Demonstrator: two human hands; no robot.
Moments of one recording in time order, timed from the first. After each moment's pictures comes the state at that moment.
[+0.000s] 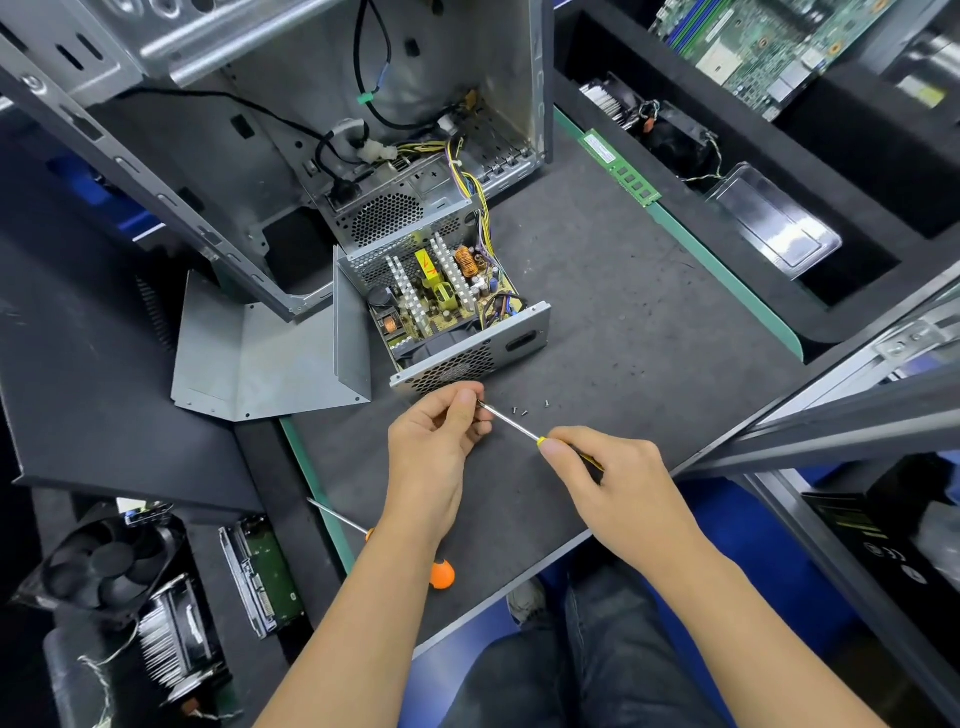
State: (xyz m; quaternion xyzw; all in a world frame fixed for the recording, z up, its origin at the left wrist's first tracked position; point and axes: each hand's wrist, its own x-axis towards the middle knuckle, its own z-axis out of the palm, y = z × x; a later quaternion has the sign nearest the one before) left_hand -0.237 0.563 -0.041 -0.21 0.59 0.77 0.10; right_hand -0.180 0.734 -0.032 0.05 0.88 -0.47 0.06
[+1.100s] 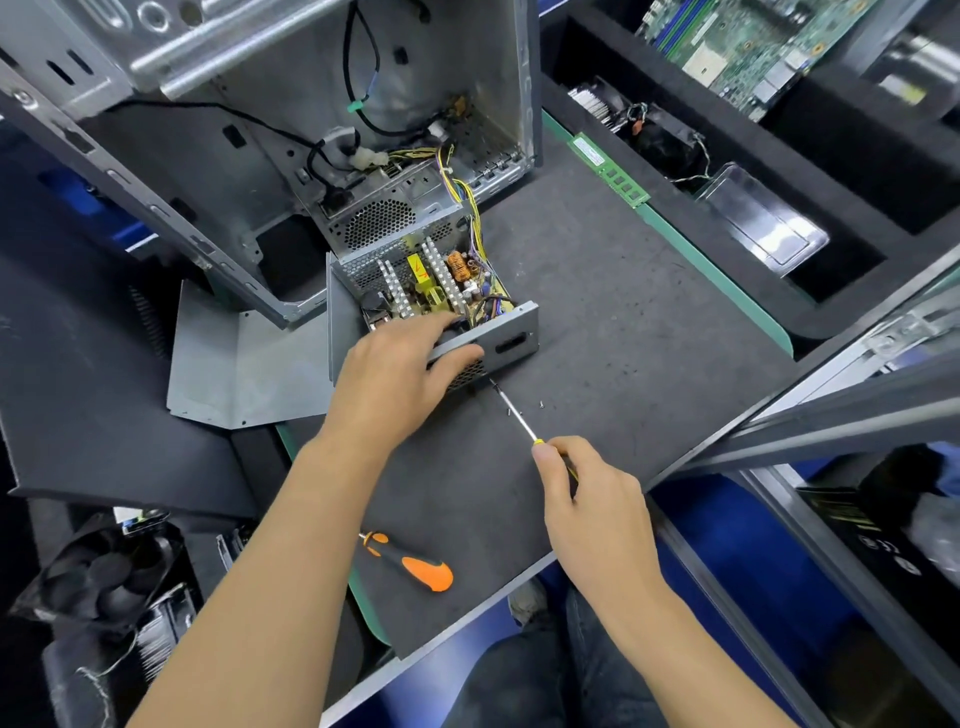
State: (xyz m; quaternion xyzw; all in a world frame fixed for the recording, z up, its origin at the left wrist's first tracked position) left_hand -0.304 0.533 0.006 0.17 0.96 0.21 -0.02; right_hand -0.163 0.700 -0.029 0.19 0.88 -0.44 0.06
